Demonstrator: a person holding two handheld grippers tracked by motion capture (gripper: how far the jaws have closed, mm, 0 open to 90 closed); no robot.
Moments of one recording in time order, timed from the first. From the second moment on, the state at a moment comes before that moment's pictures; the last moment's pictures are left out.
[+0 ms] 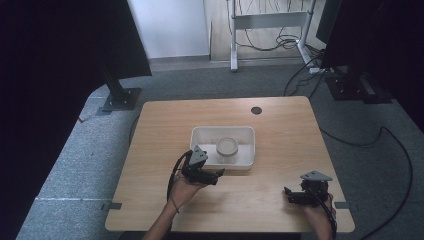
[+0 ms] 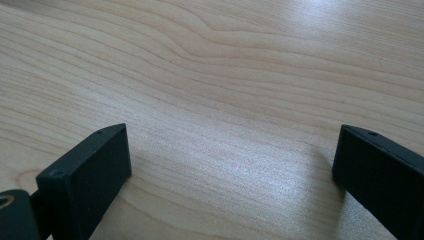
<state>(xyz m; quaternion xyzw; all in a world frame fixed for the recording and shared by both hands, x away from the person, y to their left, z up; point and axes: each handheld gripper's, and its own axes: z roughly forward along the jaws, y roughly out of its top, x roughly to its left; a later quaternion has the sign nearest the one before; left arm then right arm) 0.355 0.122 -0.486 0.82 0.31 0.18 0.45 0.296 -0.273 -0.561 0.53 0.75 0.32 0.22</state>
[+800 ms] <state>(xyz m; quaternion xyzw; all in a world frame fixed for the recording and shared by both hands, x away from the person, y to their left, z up) 0.338 0.150 -0.487 0.81 0.31 0.19 0.46 0.296 -0.273 -0.561 0.53 0.75 0.32 0.22</state>
